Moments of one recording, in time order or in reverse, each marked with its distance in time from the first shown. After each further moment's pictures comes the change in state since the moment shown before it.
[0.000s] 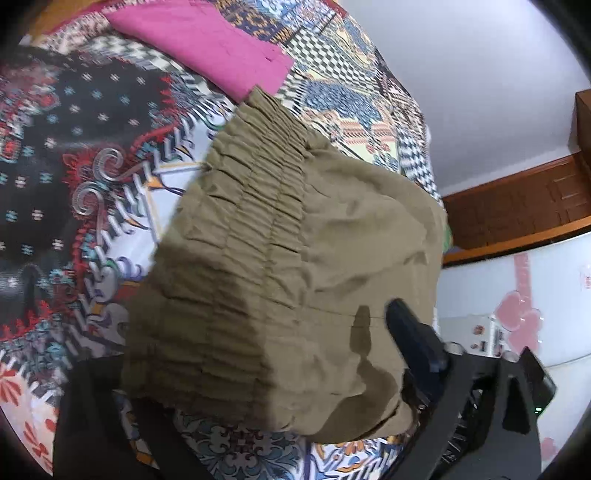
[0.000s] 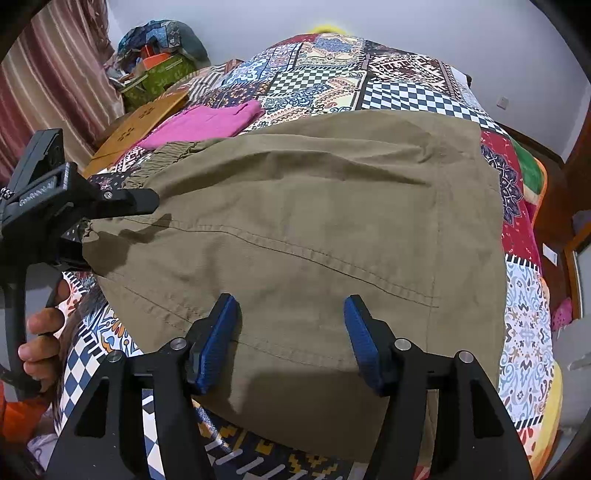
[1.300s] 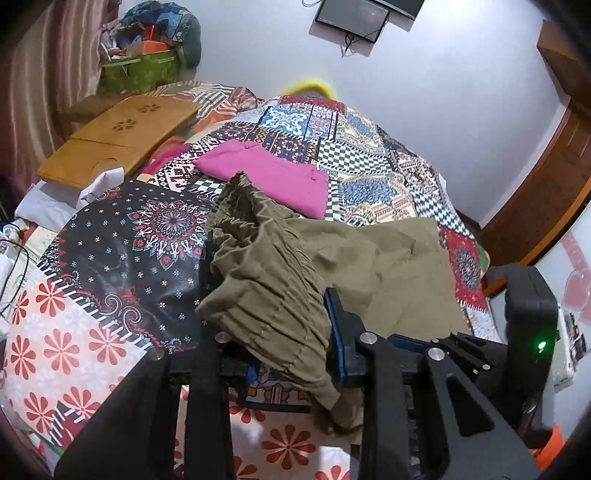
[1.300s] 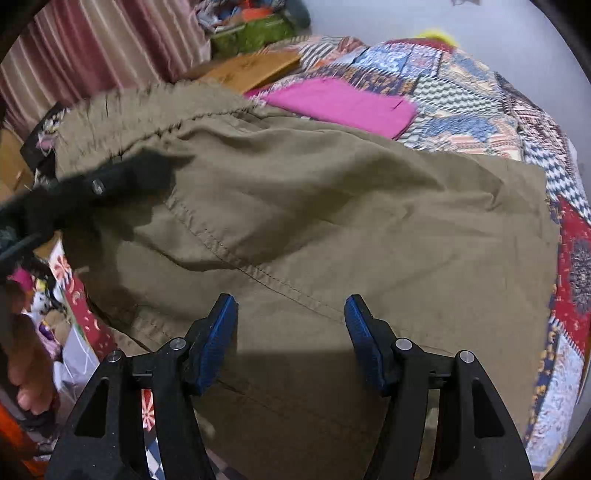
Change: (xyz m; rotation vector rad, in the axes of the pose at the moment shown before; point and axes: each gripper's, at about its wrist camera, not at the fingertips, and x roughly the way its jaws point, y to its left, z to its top) left arm -0.144 0.010 -0.056 0.248 -0.382 0.258; right arm 0.040 0.146 0.025 -0.286 0.104 0.134
